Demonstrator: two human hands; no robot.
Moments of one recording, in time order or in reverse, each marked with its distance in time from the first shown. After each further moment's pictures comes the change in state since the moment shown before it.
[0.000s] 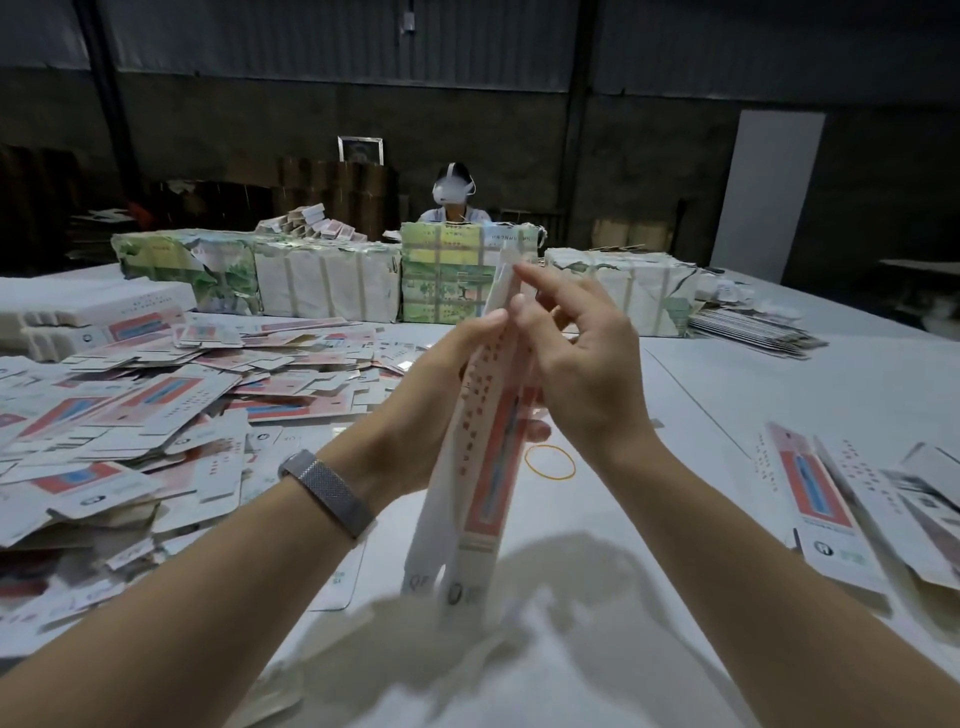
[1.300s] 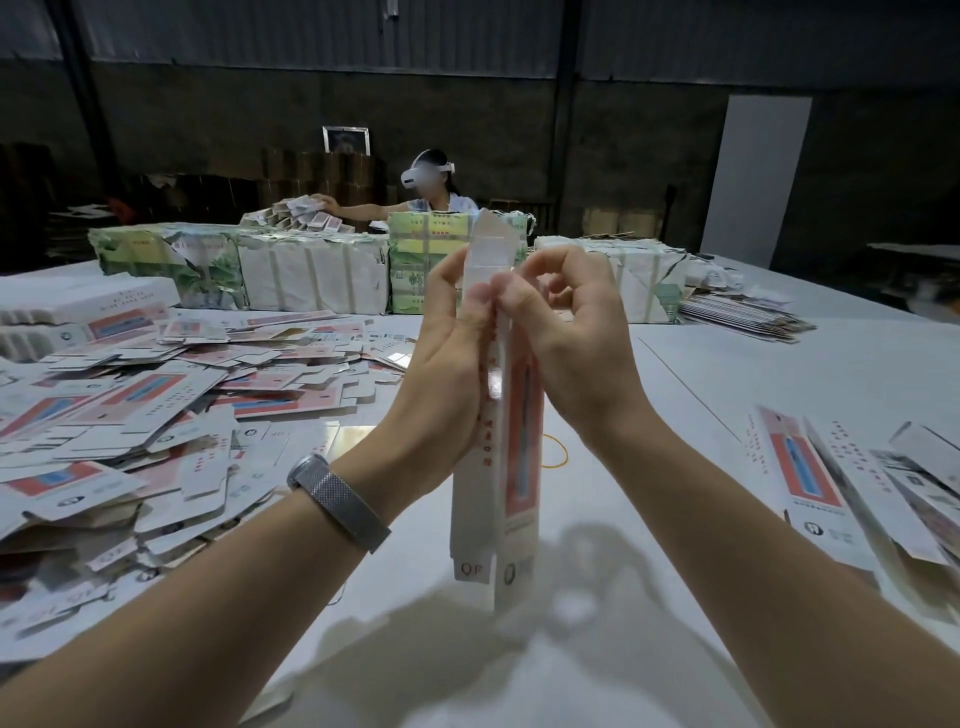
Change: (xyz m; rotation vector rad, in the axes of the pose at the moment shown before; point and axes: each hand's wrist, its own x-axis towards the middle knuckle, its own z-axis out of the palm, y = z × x) left_hand 0.008 -0.010 0.015 0.162 0.264 0.331; right_hand 0.002 -0.005 -0.004 0.116 -0.044 0.063
